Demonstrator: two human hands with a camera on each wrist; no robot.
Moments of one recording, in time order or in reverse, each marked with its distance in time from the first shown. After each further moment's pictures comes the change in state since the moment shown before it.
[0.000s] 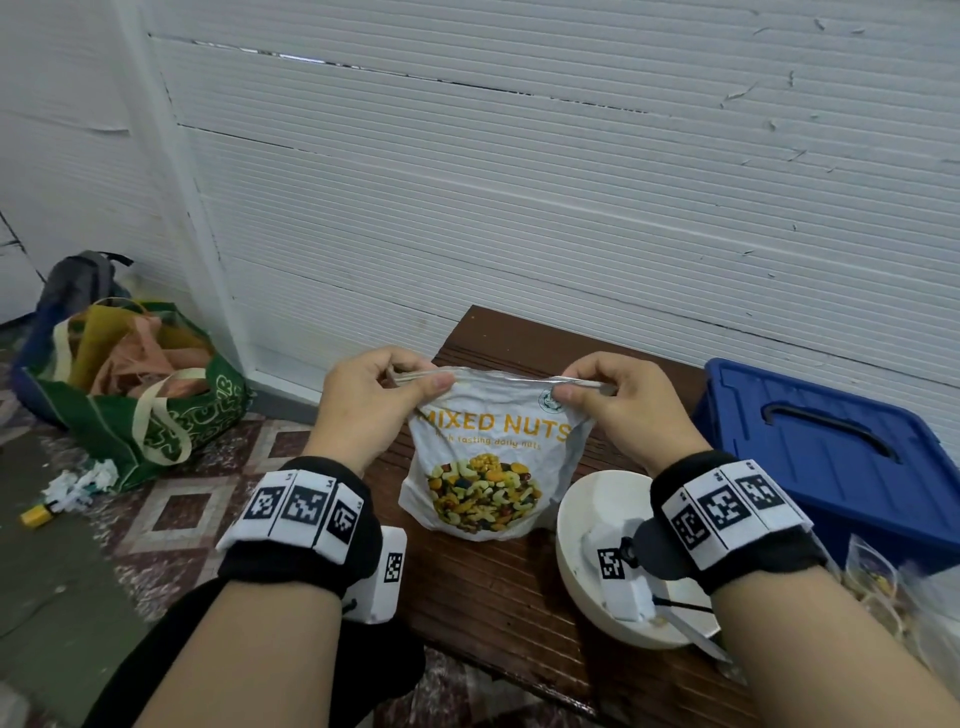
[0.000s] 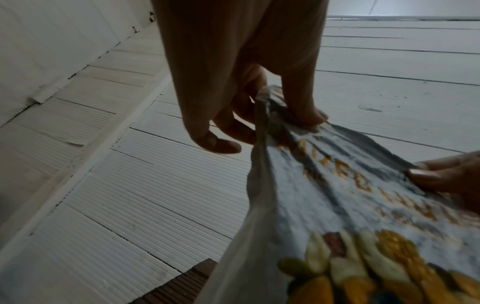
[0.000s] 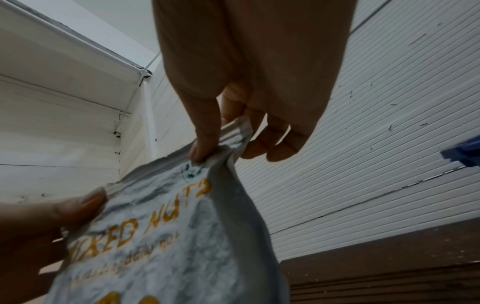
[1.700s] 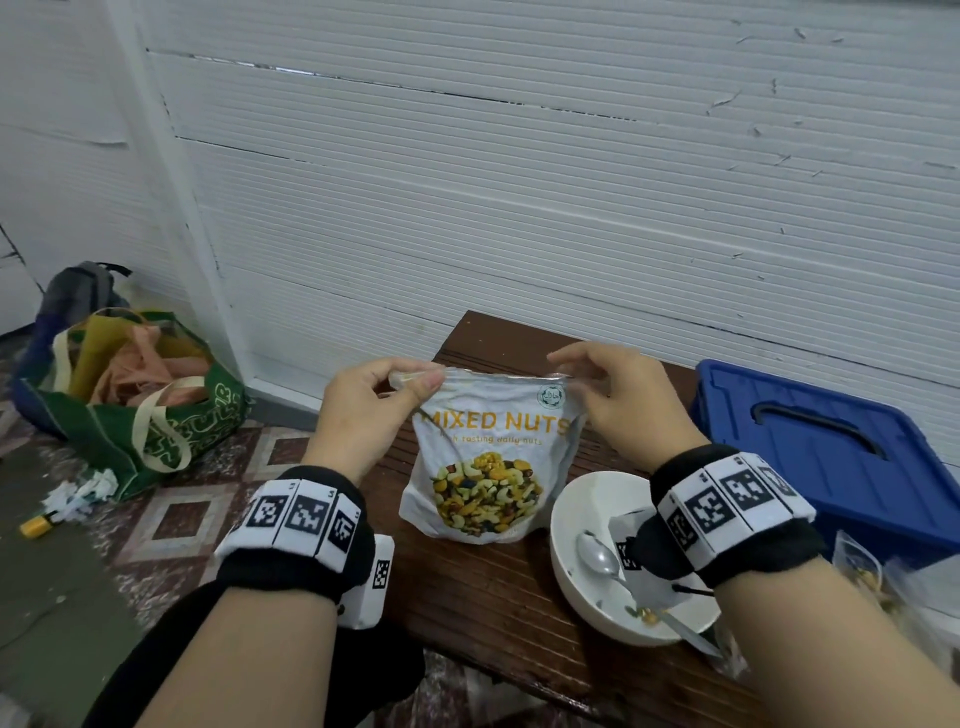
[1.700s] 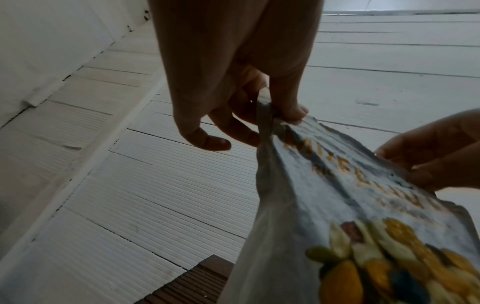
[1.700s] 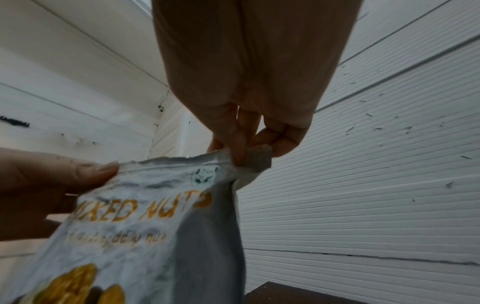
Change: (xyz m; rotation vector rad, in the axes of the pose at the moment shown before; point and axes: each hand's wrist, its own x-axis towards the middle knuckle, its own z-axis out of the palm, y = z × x) left_hand -0.004 -0.002 0.001 -0.058 -0.051 -0.001; right_hand -0.004 -0.010 -0.009 -0.252 0.004 -0.181
